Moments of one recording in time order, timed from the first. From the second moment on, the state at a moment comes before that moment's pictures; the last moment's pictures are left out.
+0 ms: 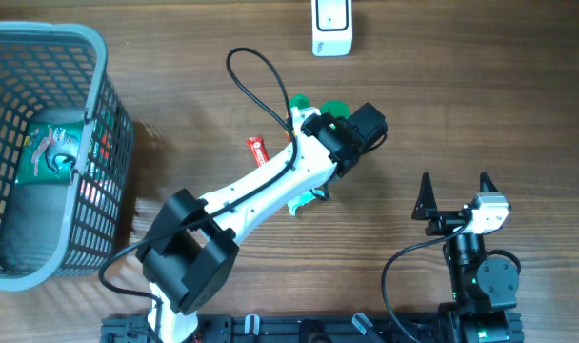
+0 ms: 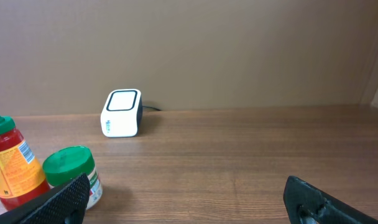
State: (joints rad) left arm -0.84 1.95 1.59 -1.11 -0.37 -1.13; right arm 0.09 0.01 0.01 0.01 0.08 0.04
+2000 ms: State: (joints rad) left arm -0.41 1.14 1.52 -0.80 -0.86 -0.85; right arm 0.09 0.01 0.01 0.01 0.08 0.04
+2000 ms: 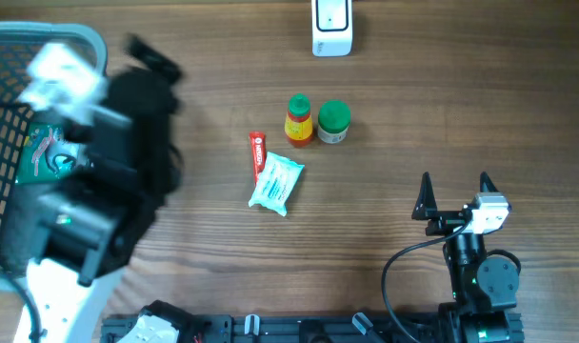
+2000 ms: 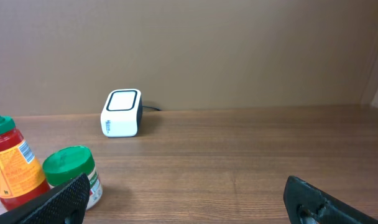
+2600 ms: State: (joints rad) left arm 0.63 1.47 1.57 -1.04 -0.07 -1.02; right arm 0.09 0.01 0.01 0.01 0.08 0.04
